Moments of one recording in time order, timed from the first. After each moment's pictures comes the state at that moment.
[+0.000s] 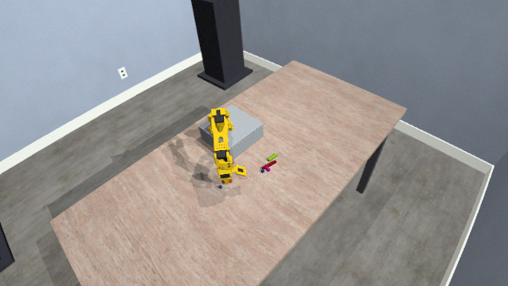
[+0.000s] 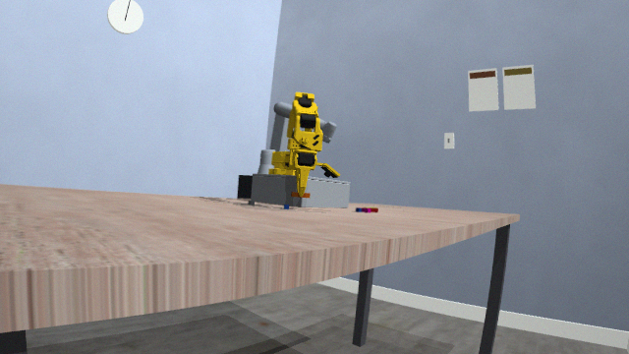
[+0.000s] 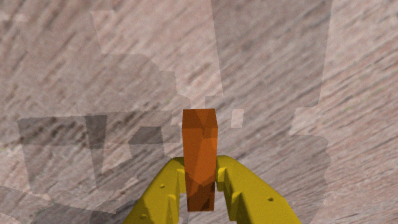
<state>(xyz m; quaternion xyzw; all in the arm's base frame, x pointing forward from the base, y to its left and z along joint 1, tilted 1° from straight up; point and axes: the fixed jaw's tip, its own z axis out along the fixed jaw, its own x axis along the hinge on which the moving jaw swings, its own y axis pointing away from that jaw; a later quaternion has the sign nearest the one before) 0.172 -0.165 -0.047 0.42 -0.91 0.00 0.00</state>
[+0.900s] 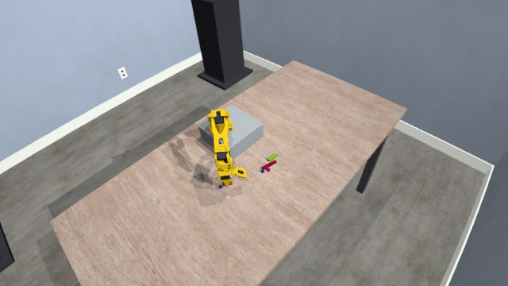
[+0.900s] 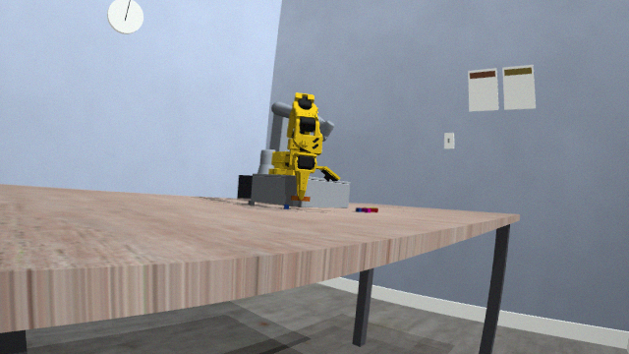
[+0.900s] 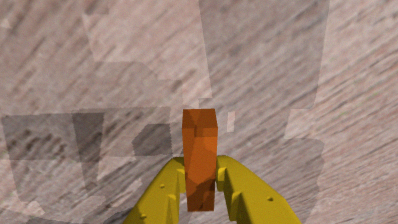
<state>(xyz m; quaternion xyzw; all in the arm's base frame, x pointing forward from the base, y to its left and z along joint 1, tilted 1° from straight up) 0.175 -0.168 -0.055 0.42 -0.91 0.01 0.00</state>
